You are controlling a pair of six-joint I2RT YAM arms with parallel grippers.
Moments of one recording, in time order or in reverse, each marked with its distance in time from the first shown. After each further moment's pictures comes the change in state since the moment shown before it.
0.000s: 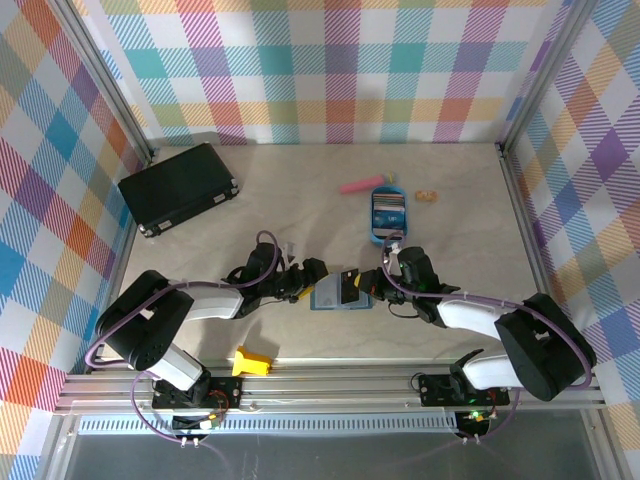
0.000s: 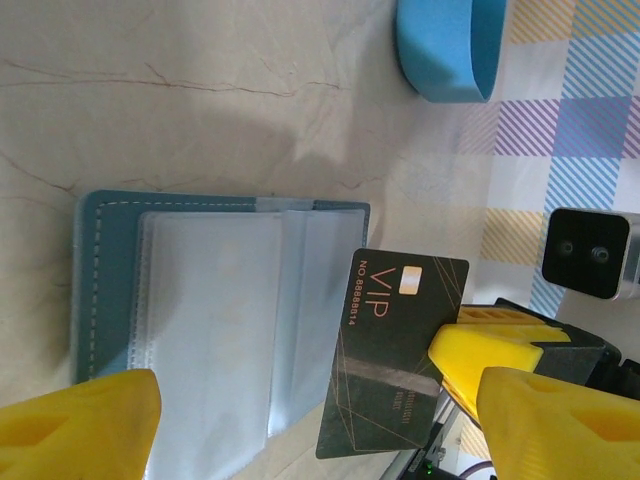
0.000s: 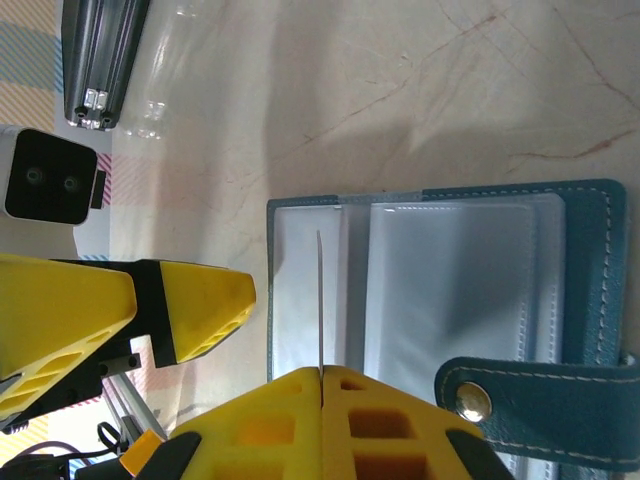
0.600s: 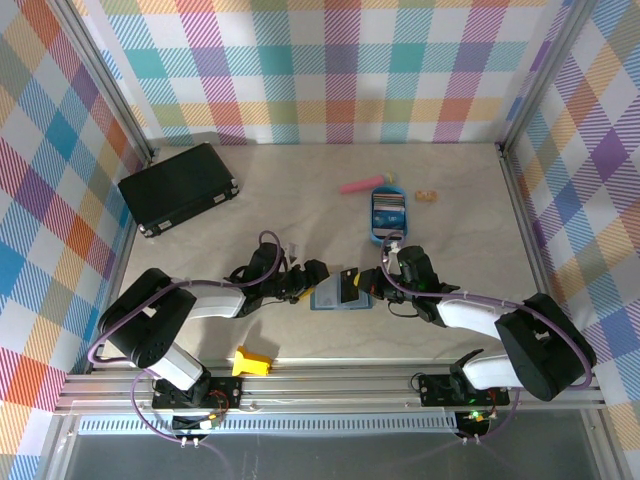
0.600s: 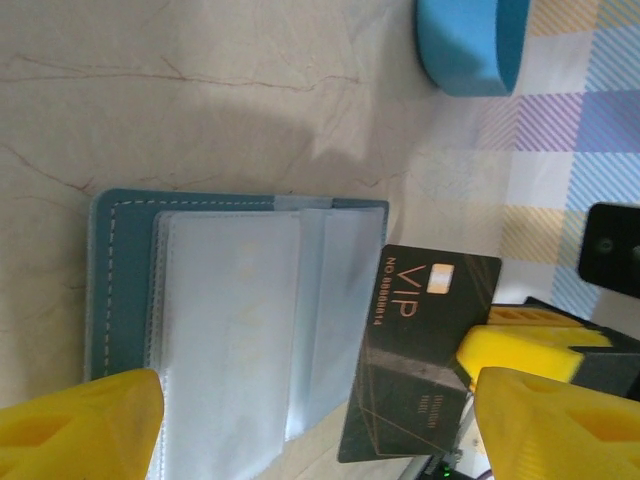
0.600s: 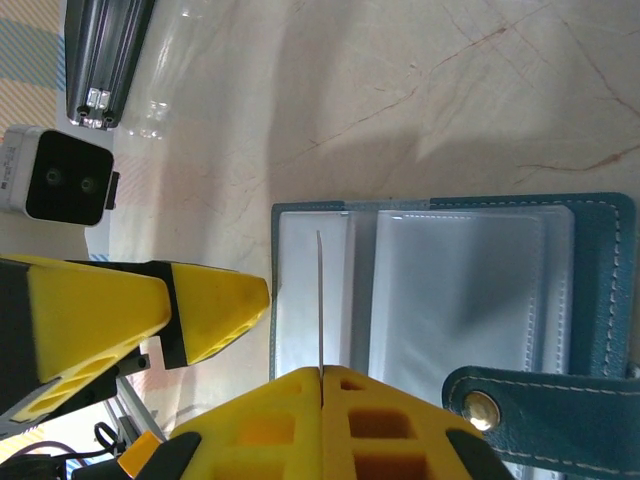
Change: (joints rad) left arm -0.014 0.018 0.020 -0.045 -0.021 0.029; right arm 0.003 0.000 0.009 -0.005 0.003 -0.016
